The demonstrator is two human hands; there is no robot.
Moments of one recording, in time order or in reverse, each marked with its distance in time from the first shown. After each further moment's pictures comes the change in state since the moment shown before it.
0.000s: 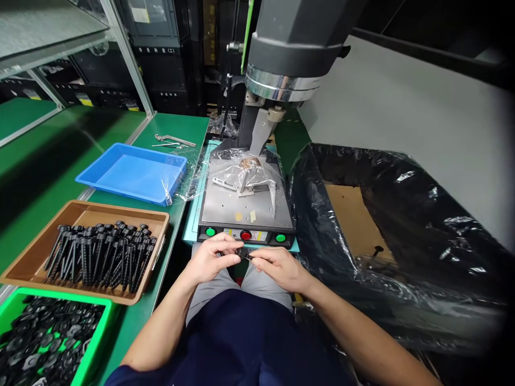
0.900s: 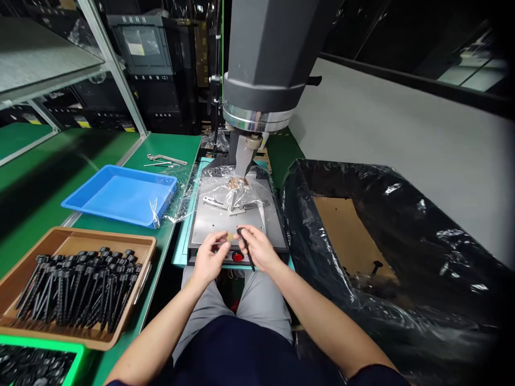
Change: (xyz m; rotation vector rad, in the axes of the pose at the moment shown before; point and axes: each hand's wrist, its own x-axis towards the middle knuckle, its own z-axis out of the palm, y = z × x) left_hand 0.068 -0.040 0.017 -0.046 0.442 -0.012; right_hand 0.092 0.049 -0.007 0.918 0.434 0.157
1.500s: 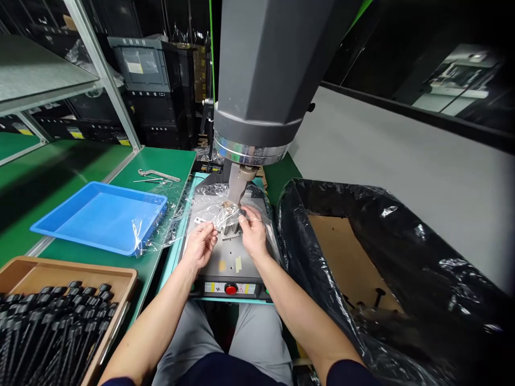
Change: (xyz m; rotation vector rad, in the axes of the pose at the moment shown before) left_hand 0.122 0.010 0.013 -0.767 0.129 -0.382; right_hand 0.107 -0.046 -0.016 -0.632 0.318 -0.694
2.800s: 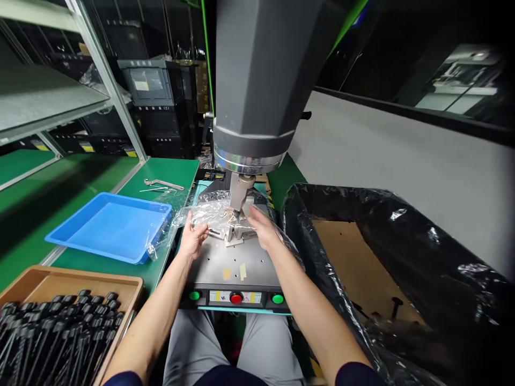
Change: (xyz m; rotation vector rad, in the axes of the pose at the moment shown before) left_hand 0.046 0.023 -0.034 0.233 -0.007 0.250; right_hand 0.039 0.049 -0.017 0.404 -0.199 0.483
